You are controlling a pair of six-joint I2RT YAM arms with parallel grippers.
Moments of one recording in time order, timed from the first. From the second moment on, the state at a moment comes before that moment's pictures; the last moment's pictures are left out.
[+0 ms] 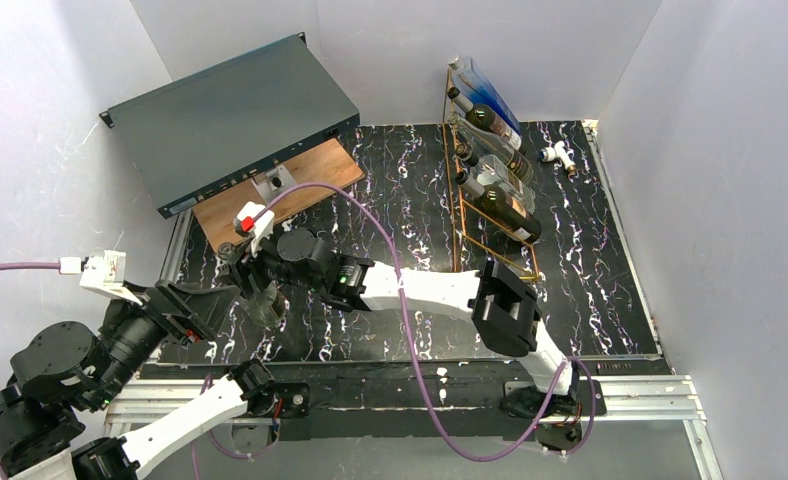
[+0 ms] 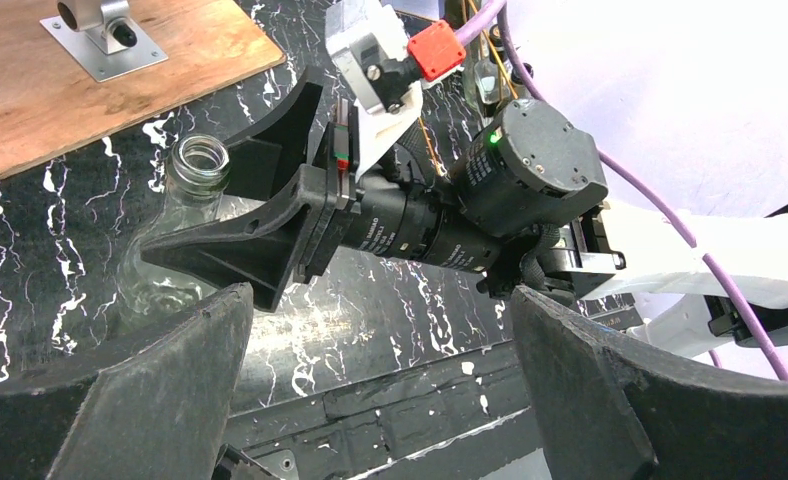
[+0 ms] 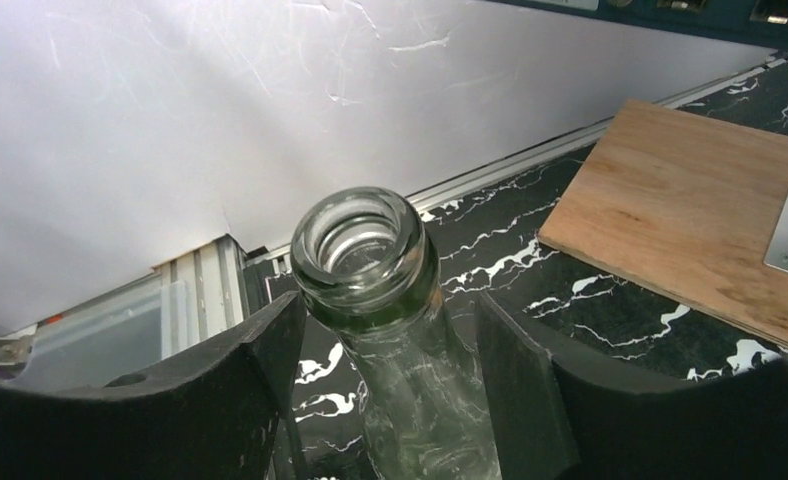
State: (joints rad) left arm -0.85 0.42 1.50 -1.28 -0.44 -0.58; right arm 1.32 2.11 1.80 0.29 0.02 0.20
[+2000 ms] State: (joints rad) left arm -0.85 0.49 1.43 -1.22 -0.39 -0.59; right arm 1.04 1.44 1.52 -0.04 0.15 0.05
